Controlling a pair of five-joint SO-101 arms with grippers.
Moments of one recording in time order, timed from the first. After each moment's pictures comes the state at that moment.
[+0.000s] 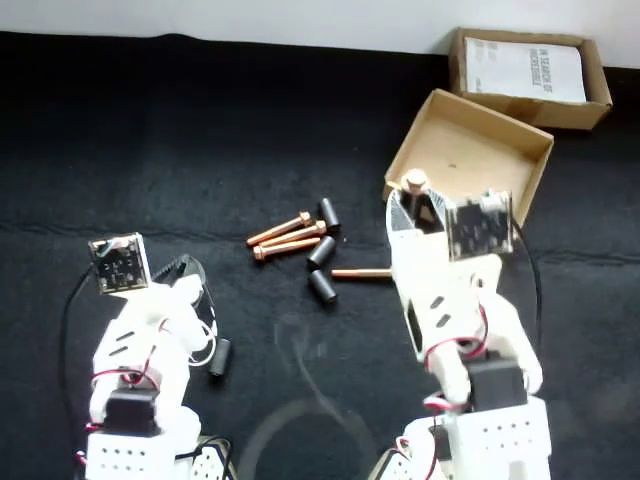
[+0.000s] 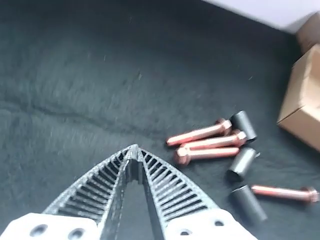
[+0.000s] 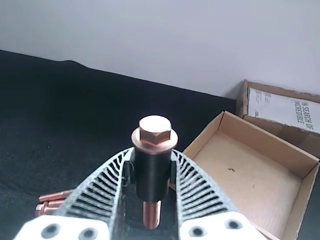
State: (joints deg) left arm -2.5 -103.0 93.8 45.9 19.4; right arm -16.7 -68.8 55.6 36.1 4.5
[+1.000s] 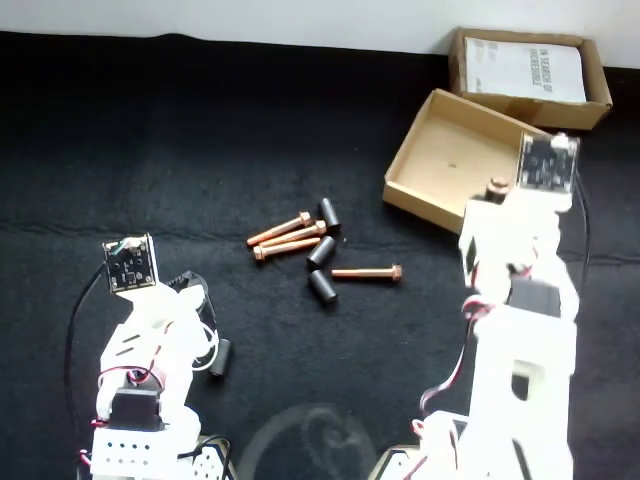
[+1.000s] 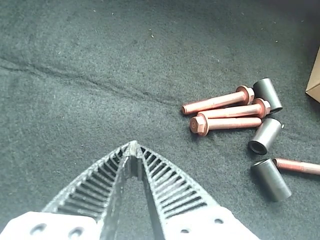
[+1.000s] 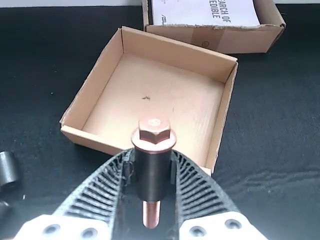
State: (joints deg) left arm -2.6 -103.1 96.1 48.9 19.4; right arm 4.8 -38.9 43.4 36.3 4.5
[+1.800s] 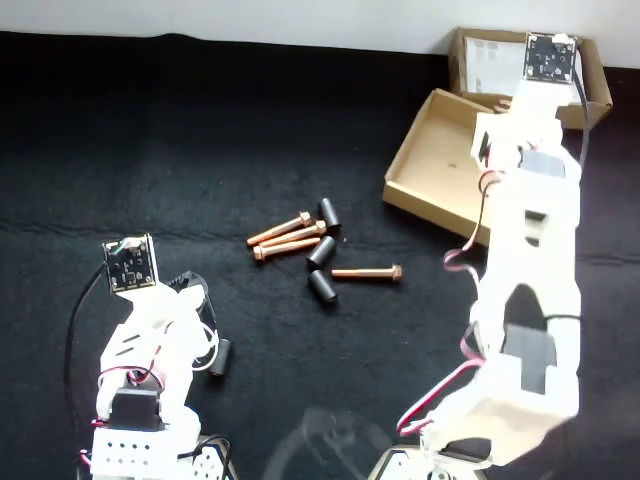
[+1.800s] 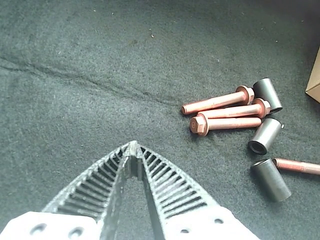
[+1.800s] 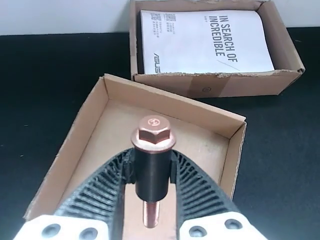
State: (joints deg) left arm -2.6 -103.1 96.1 48.9 19.4; right arm 5.5 9.9 -2.2 36.3 4.5
